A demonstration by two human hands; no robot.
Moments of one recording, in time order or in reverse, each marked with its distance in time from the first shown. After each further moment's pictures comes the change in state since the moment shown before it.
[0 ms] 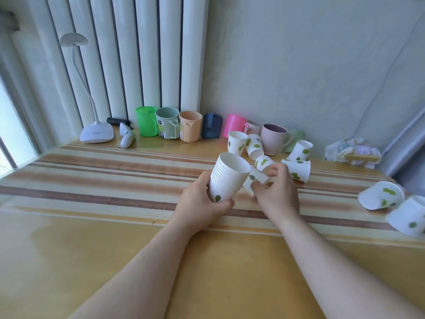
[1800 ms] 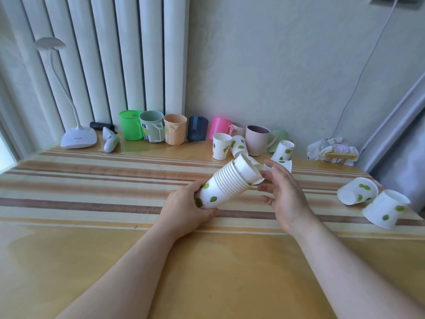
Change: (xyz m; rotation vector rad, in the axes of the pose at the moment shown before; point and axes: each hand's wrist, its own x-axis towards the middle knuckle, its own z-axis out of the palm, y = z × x) left_hand 0.005 -0.005 0.006 0.193 -0.042 0.106; right_hand -0.004 0.013 -0.056 0.809 -0.221 0.233
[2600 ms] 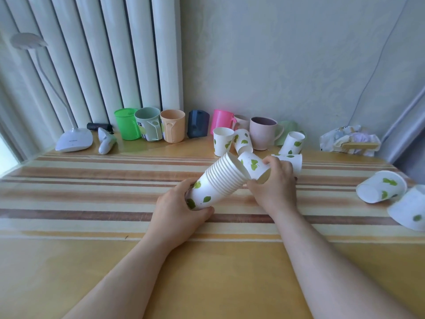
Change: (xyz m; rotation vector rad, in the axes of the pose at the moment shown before) left_hand 0.001 0.002 0.003 -0.011 0.104 -0.111; right_hand 0.064 0.044 0.014 -0.896 0.287 -0.227
